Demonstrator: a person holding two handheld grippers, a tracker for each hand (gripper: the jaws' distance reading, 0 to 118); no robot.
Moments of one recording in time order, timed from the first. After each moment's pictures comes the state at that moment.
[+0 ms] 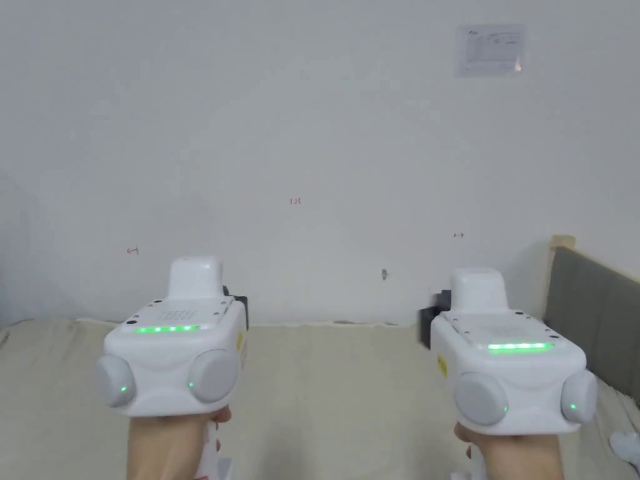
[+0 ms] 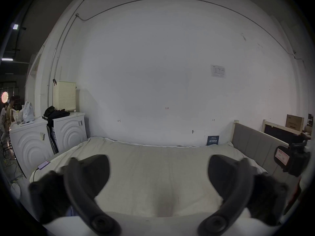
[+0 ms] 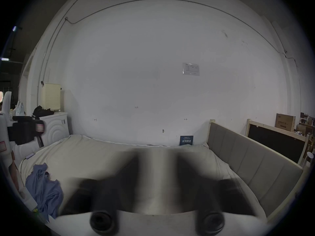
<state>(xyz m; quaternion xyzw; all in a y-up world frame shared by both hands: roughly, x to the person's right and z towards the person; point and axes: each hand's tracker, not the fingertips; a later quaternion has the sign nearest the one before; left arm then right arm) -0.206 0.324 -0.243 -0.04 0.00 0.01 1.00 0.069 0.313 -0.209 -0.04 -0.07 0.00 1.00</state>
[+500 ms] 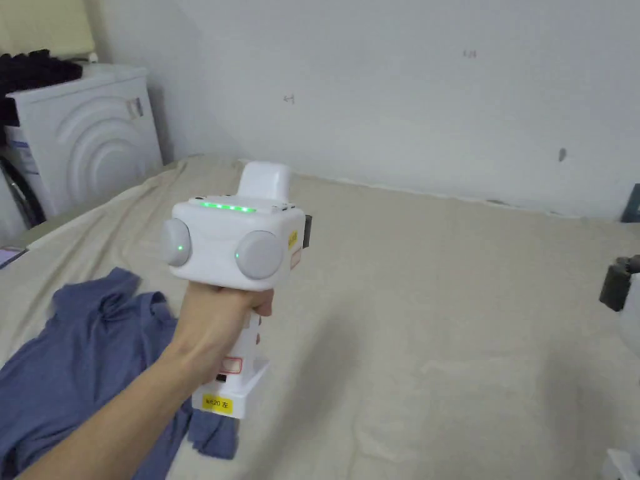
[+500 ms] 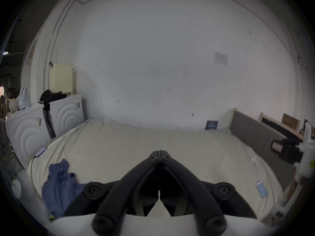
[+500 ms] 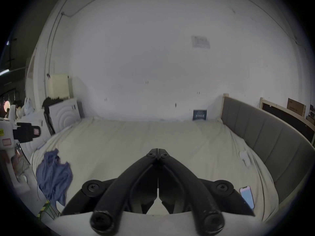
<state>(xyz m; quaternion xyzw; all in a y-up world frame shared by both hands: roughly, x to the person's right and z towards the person) -0.343 0.239 -0.234 -0.20 0.06 -0.02 0.98 0.060 0.224 -0.223 -0.16 -0.01 -0.02 0.99</state>
